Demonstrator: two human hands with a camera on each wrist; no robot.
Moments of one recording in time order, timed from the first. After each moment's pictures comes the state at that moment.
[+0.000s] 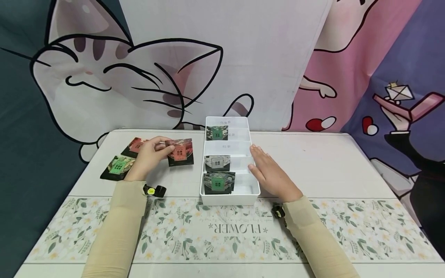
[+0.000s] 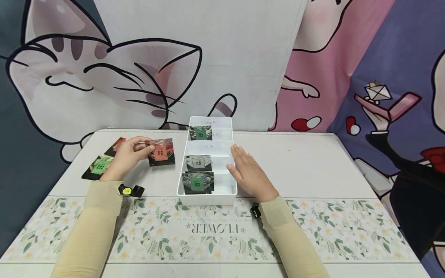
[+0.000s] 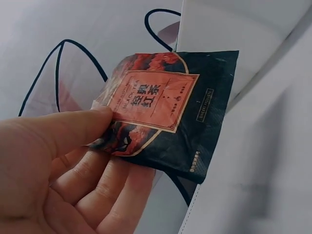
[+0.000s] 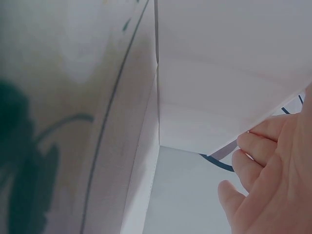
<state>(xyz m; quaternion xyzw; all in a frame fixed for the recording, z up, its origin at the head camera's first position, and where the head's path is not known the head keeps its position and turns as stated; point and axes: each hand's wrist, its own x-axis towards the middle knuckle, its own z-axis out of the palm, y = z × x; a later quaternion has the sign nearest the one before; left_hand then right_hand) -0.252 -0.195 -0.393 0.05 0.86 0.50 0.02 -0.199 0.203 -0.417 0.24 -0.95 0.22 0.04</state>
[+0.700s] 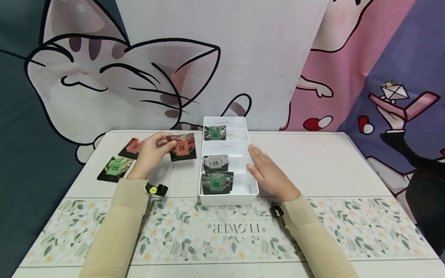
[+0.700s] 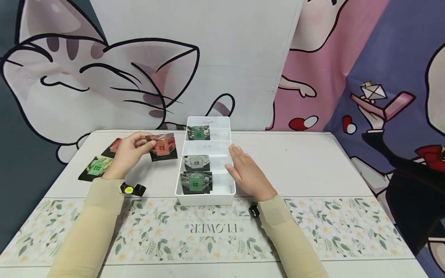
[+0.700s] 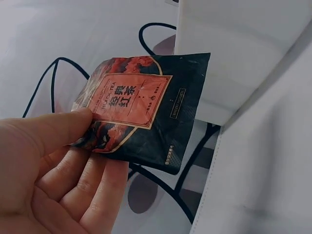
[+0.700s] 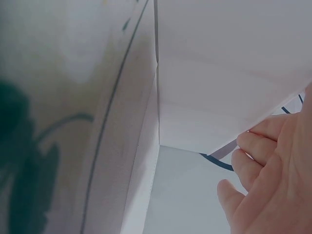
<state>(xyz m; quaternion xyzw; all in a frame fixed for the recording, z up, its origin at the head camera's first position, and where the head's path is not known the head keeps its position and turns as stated) -0.254 -0.180 -0.386 0.07 0.85 0.52 -0.03 -0.198 0.202 -0.417 0.23 -0.95 0.22 0.03</state>
